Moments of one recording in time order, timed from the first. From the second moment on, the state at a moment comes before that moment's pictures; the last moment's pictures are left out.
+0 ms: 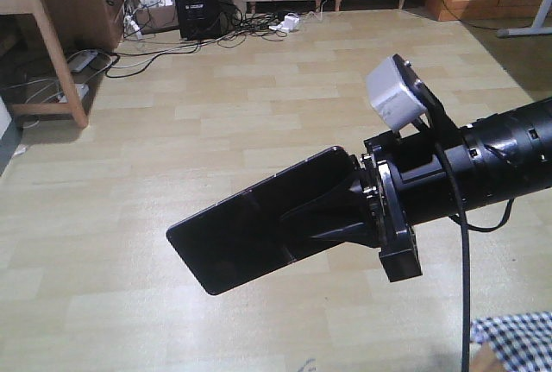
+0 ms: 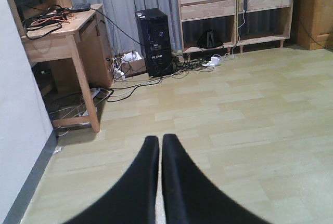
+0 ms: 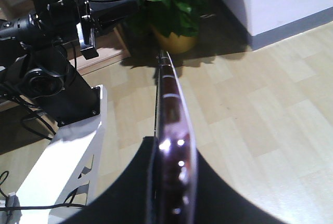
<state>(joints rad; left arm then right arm) 0.04 -0.02 0.03 -0.03 0.18 0.15 0.27 1.38 -1.03 1.16 1.21 -1.33</state>
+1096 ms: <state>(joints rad) 0.04 -0.02 0.03 -0.03 0.18 0.15 0.27 1.38 -1.03 1.16 1.21 -1.33</state>
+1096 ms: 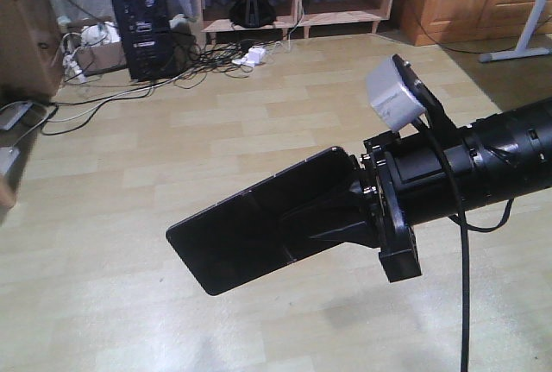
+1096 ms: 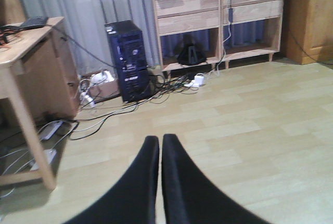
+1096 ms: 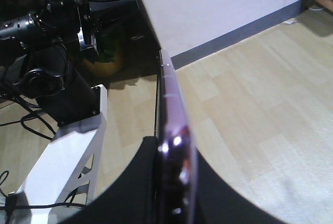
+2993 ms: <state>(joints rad) 0.04 -0.02 0.03 -0.03 0.18 0.15 0.27 1.38 -1.03 1.16 1.21 -1.34</state>
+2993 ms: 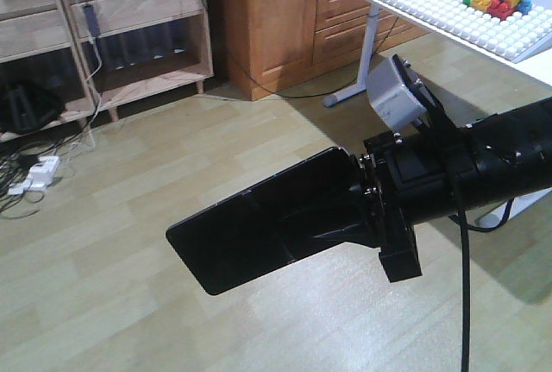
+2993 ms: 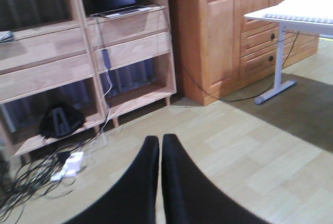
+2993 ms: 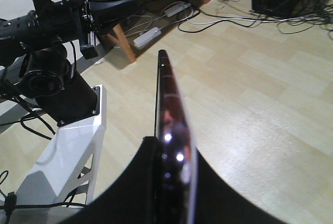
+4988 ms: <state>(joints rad) 0.04 -0.02 0.03 -0.03 0.18 0.15 0.27 1.38 -1.03 1.16 1.21 -1.34</state>
